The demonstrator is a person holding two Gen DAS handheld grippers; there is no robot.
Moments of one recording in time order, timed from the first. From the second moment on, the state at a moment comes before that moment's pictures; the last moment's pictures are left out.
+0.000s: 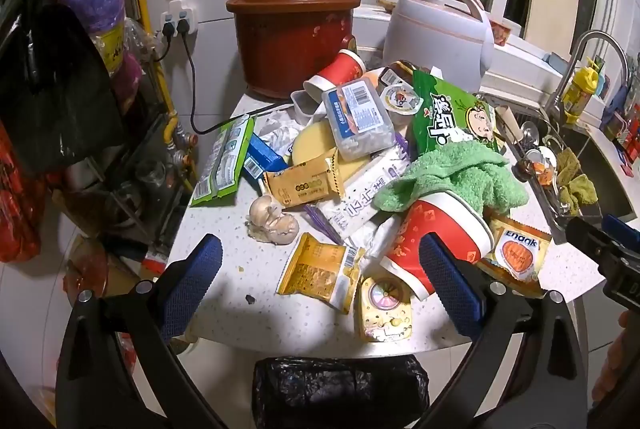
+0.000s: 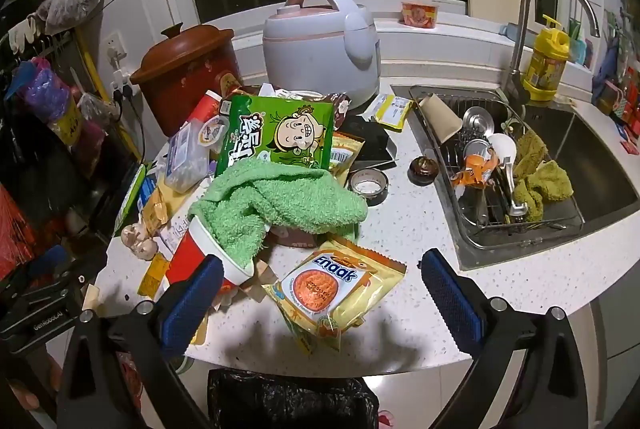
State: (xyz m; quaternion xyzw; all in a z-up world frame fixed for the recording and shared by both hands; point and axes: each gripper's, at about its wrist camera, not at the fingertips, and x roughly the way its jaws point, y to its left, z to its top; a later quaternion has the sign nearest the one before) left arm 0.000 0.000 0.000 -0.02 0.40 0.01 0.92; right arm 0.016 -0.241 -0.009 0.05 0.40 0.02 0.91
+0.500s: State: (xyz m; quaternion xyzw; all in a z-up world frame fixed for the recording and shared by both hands) left arm 0.000 0.000 0.000 -0.02 0.40 0.01 0.92; right arm 0.019 -0.241 -0.007 0.05 0.41 0.01 0.91
